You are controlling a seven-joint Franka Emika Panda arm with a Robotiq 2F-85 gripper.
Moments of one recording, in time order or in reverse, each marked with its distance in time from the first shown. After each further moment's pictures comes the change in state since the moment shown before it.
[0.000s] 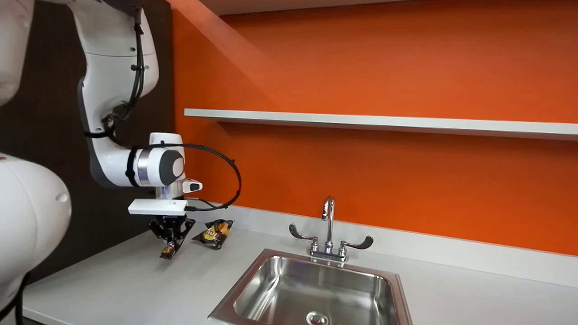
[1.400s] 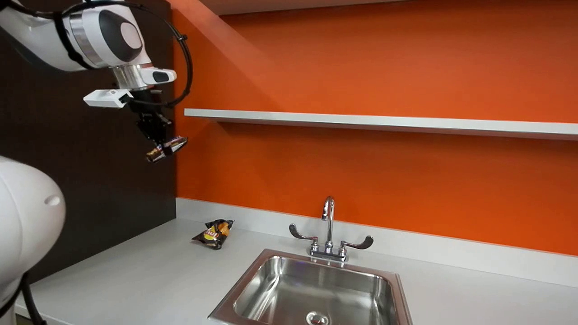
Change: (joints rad) arm -0.073 -0.745 0.150 -0.026 0.005 -0.447 0.596
